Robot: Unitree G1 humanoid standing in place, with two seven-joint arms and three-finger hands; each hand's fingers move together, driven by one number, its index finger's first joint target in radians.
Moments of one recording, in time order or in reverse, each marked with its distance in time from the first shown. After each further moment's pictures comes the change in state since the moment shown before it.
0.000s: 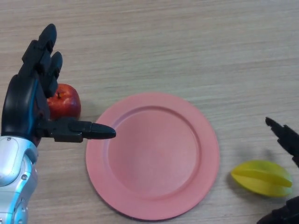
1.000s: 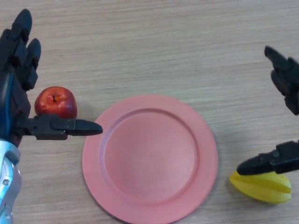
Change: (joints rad) left arm 0.023 0.006 0.077 -0.078 -0.010 0.006 0.003; right arm -0.207 -0.076 0.071 -0.246 0.103 0.275 -0.077
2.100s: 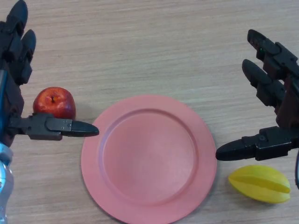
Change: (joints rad) left arm 0.010 0.001 0.004 -0.080 0.045 -0.022 -0.030; right arm -0.139 0.029 0.010 -0.068 0.503 0.254 -0.239
